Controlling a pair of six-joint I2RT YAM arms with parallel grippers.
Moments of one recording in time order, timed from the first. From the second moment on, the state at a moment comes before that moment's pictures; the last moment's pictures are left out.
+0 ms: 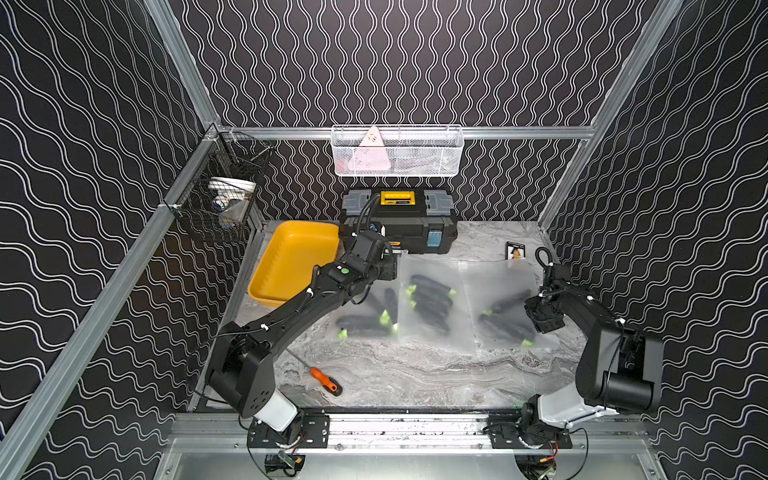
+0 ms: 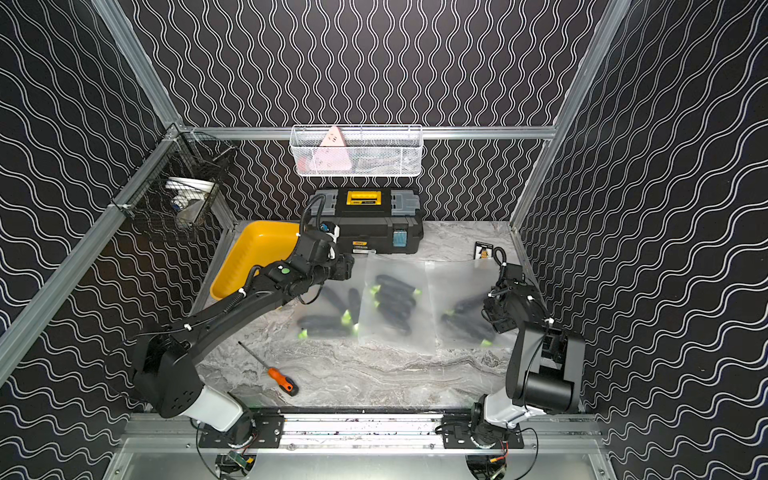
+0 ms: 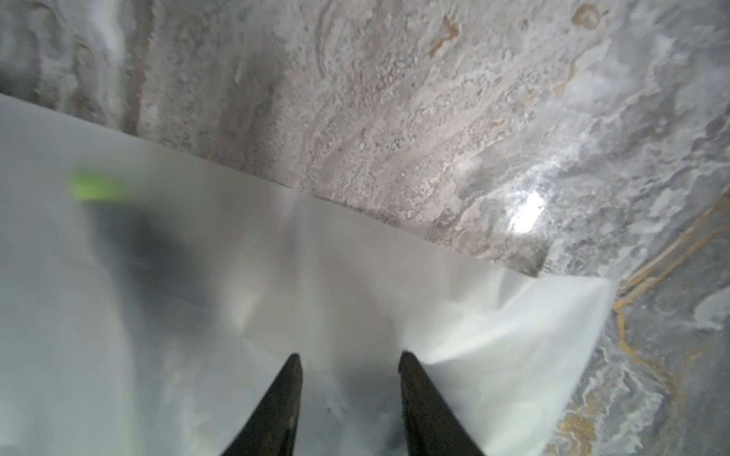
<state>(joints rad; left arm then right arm) -0.51 1.55 1.29 -0.39 -0.15 -0.39 -0.24 1.52 0.94 -0.70 0.13 1.02</state>
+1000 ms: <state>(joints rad) -0.06 1.42 0.74 0.05 -0.26 -0.17 -0.09 1.39 0.68 0.09 0.30 0.25</state>
